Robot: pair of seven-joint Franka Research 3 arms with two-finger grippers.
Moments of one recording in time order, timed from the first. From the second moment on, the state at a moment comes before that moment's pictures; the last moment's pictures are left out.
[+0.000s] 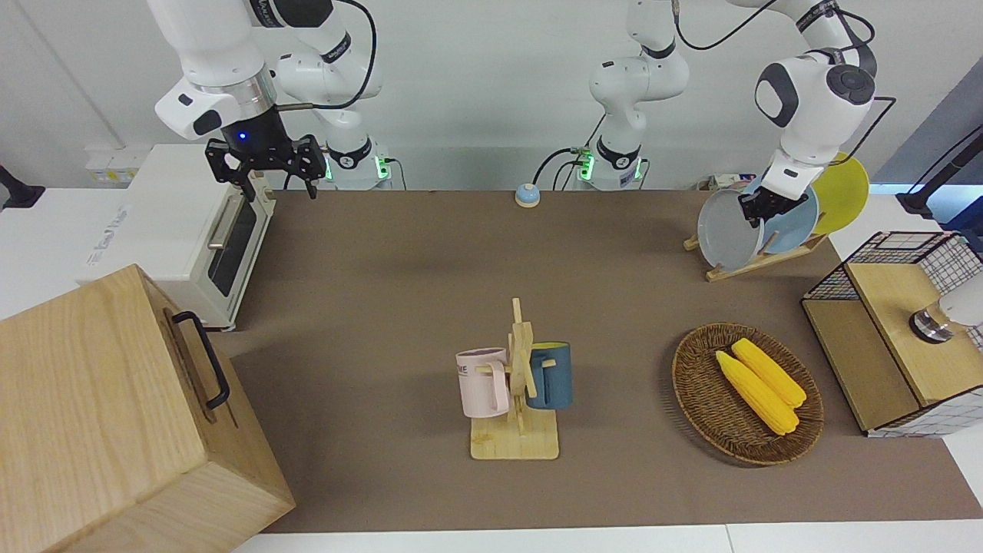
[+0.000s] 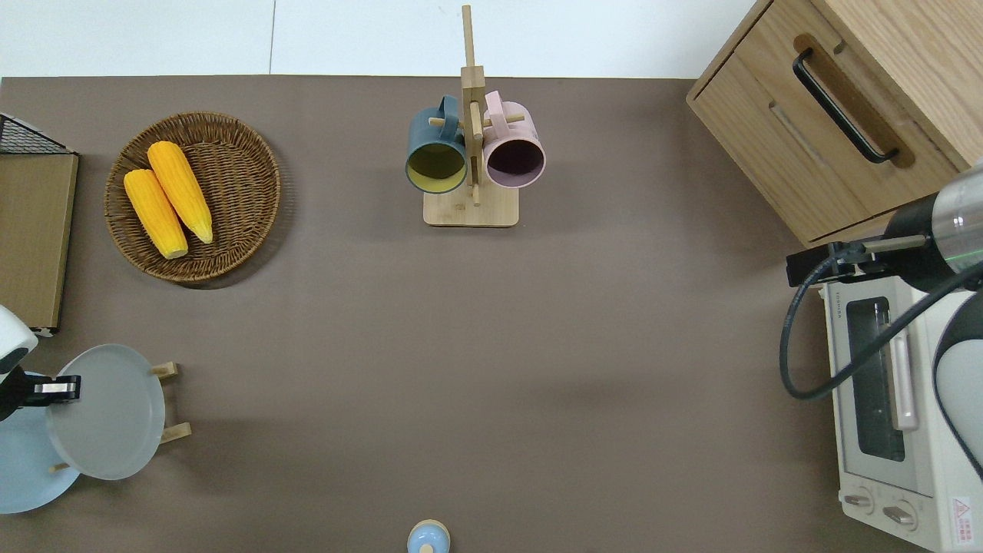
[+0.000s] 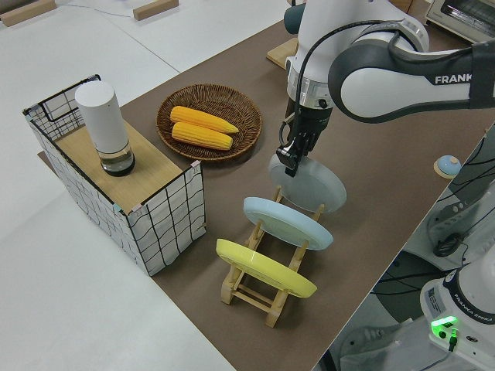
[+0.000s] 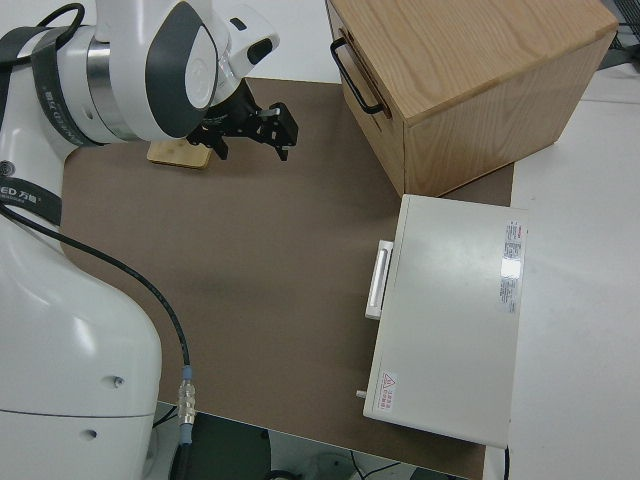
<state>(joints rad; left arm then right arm) 0.11 -0.21 0.13 -2.22 0.17 1.95 0.13 -0.04 0.03 0.13 -1.49 -0.02 1.51 0.04</state>
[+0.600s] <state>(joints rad) 0.11 -0.26 0.05 -2.03 0.17 1.71 0.09 -0.04 0.03 0.13 -1.49 -0.02 1.51 0.04</state>
